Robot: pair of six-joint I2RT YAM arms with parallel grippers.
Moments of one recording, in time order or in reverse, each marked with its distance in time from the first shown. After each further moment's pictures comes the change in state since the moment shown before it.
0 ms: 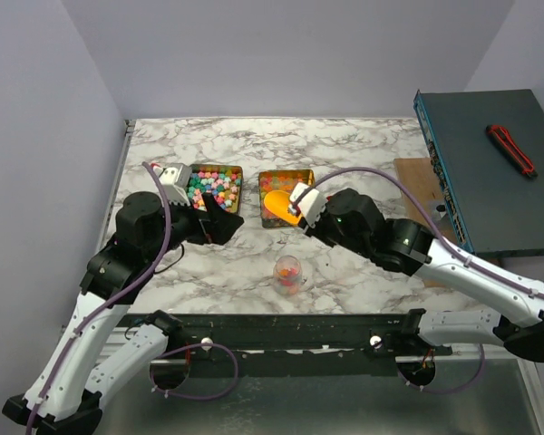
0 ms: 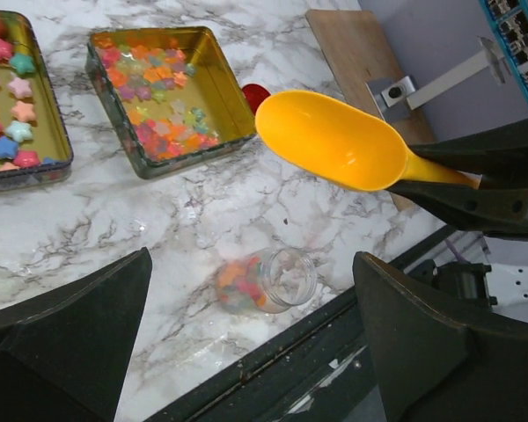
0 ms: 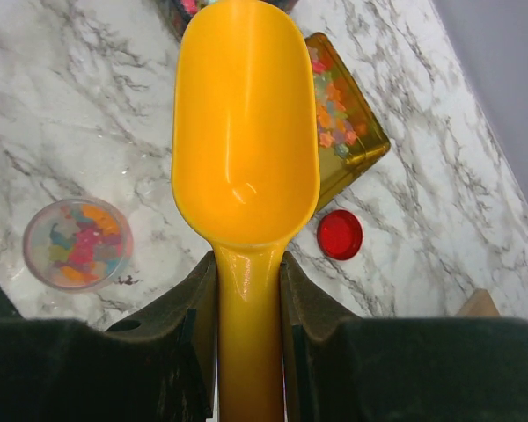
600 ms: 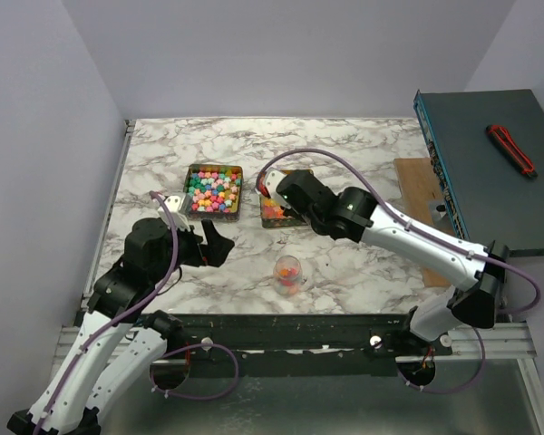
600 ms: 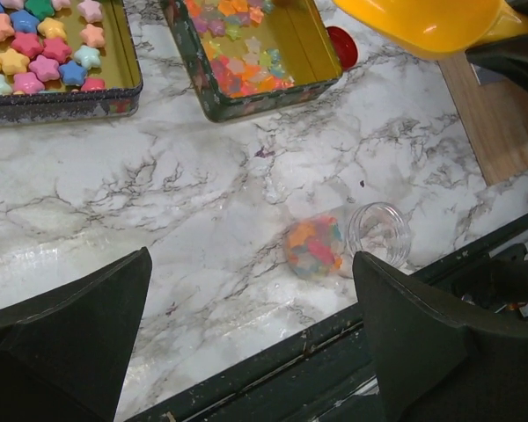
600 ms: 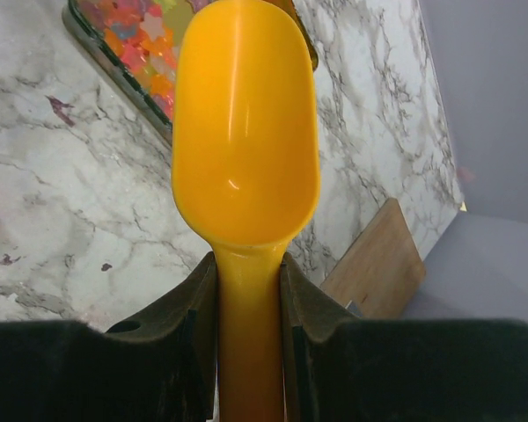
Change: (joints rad) left arm 0.000 -0.168 -0.239 -0.031 -0.117 0.075; right arm -0.026 0.361 0.307 -0.250 0.283 -0.034
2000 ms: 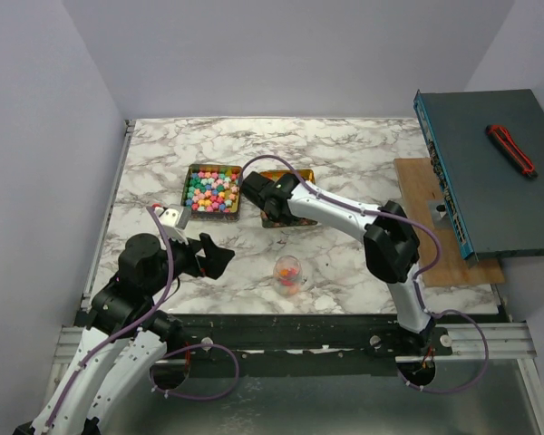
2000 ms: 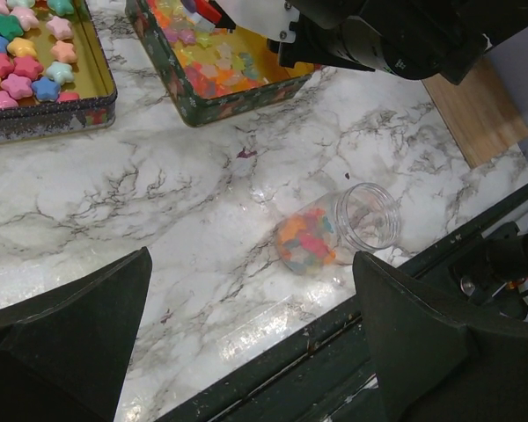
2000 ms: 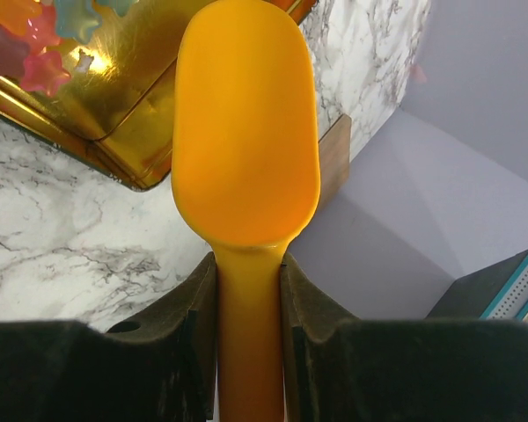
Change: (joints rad) left arm 0.002 -0.158 -0.113 0.040 0.064 0.045; right arm -0.099 0.614 0.330 -0.275 0.304 -0.025
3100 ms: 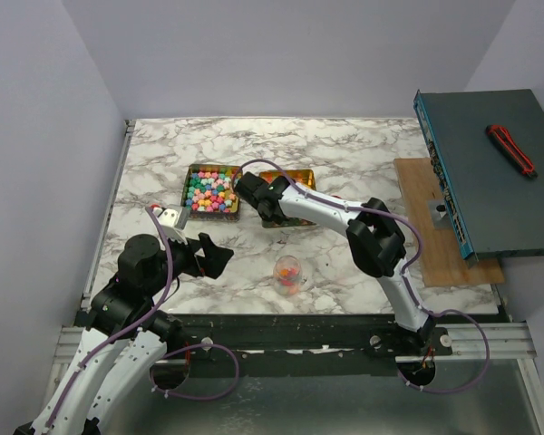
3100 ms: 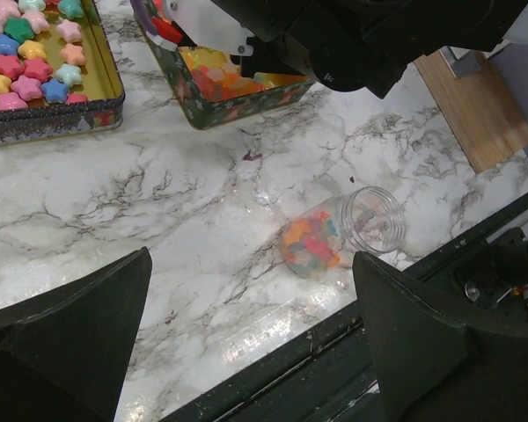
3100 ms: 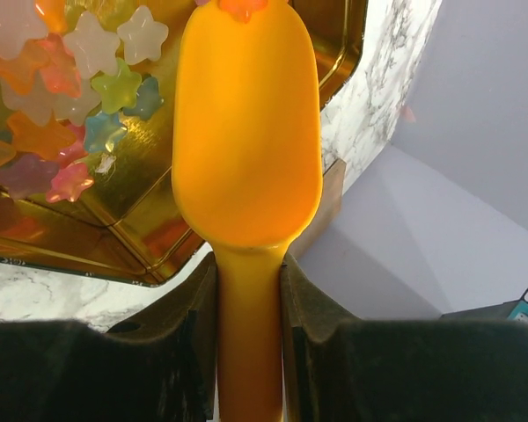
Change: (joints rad) left arm 0.000 -0.007 -0.002 0.000 -0.015 0.000; right arm -0.023 0.126 0.046 0.148 0.003 -0.111
